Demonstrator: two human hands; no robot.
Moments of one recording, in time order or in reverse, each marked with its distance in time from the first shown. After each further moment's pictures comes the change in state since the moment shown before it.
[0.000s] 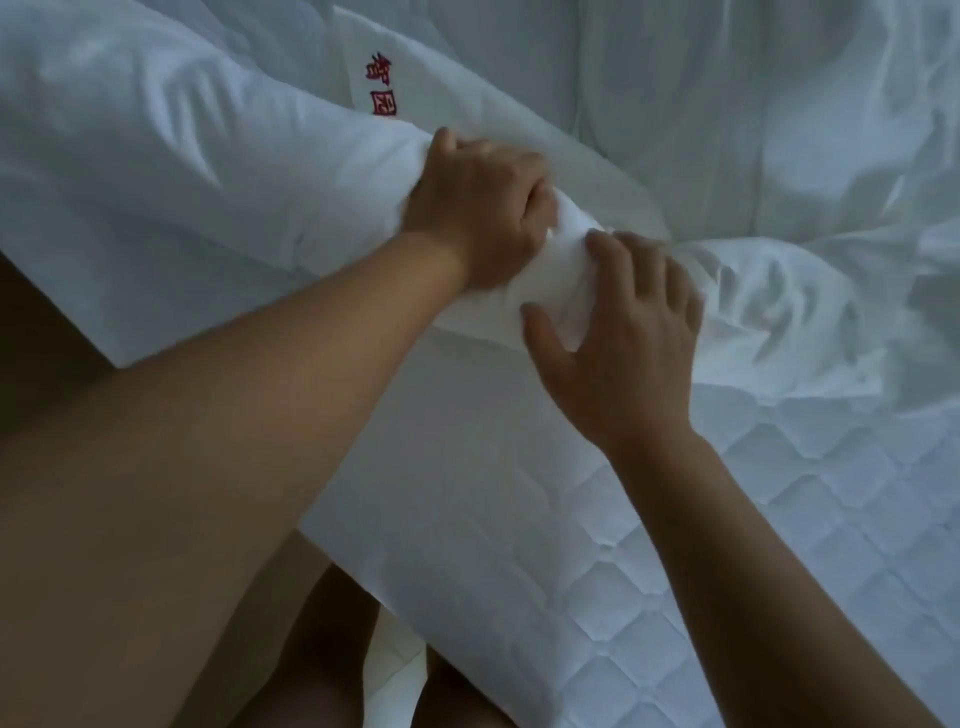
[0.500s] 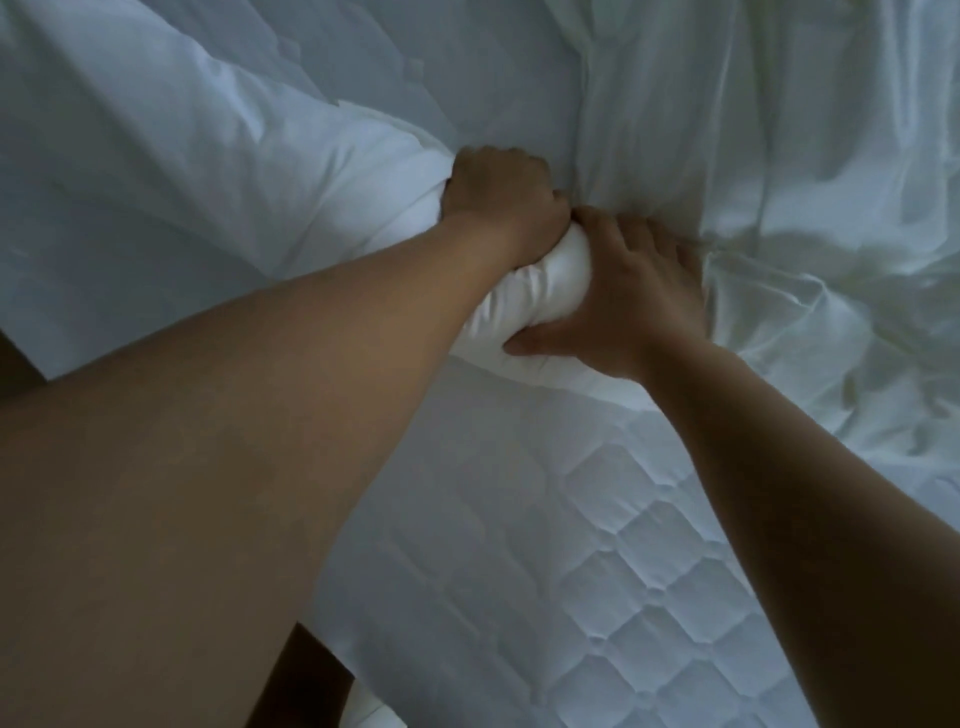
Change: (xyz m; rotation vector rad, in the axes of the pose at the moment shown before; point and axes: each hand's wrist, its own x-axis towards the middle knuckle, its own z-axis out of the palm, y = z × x) left_hand 0.097 -0.007 0.023 0.091 -0.255 -0.247; right_hand 0.118 0.033 0.023 -0.094 -0.635 0.052
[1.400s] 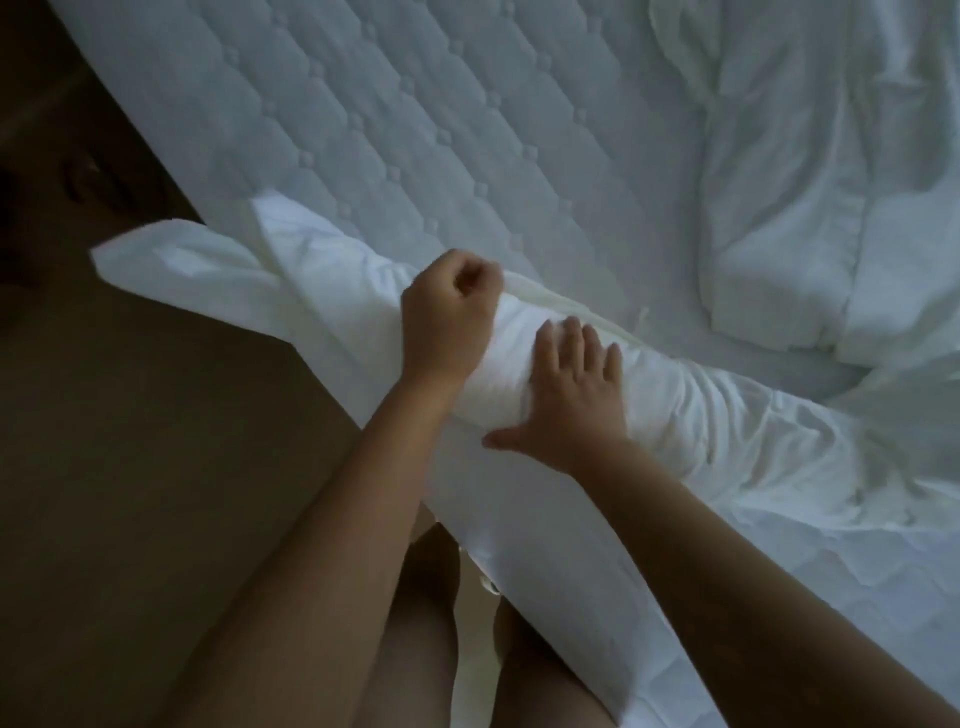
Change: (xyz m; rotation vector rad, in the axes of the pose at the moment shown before) left_hand -0.206 -0.115 -0.031 -1.039 0.401 -0.447; right_hand -0.124 -0.148 0.060 -0.194 -0.231 -0.096
